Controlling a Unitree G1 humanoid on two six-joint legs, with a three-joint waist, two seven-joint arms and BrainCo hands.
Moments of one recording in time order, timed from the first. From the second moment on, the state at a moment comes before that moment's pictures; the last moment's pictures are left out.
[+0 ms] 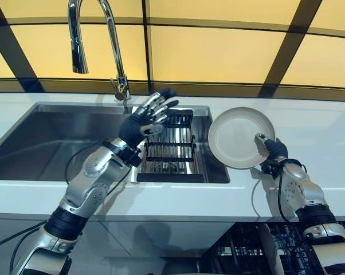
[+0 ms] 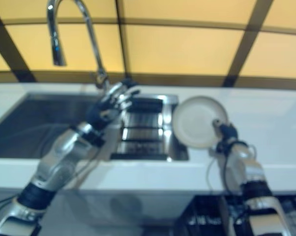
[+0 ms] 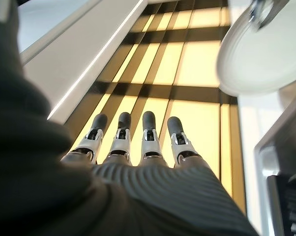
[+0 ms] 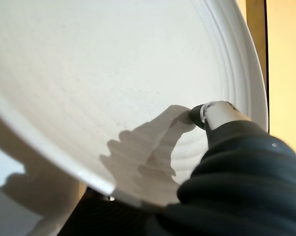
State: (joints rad) left arm -0.40 0.58 -0.33 -0.18 -0.84 0.01 -0.22; right arm -0.41 -0.60 0.09 0.48 0.70 0.16 -0.06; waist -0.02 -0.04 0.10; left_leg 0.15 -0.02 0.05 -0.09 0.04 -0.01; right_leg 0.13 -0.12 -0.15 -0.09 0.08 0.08
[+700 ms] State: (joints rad) left arm -0.41 0.44 -0.39 -0.02 -0.77 0.15 -0.12; right arm -0.39 -0.56 0.13 0.24 0.69 0.10 -0.04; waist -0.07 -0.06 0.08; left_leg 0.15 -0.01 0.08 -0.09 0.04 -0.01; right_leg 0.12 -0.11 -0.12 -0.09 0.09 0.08
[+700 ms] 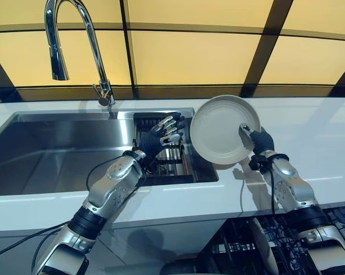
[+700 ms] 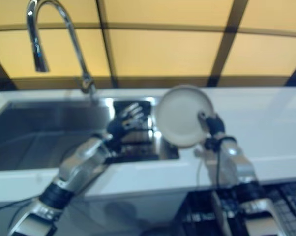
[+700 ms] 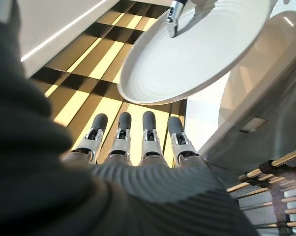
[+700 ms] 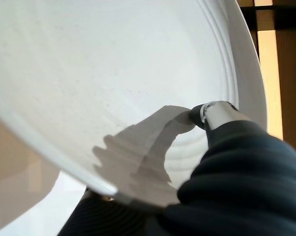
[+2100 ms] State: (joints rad) left arm -0.43 0.46 -0.41 -0.01 -0.90 0.28 -0.14; right arm -0.38 -0.57 0.17 0.19 0.54 0.06 -0.08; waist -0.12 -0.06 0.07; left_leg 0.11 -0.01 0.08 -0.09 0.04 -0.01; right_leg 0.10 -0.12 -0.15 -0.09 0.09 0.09
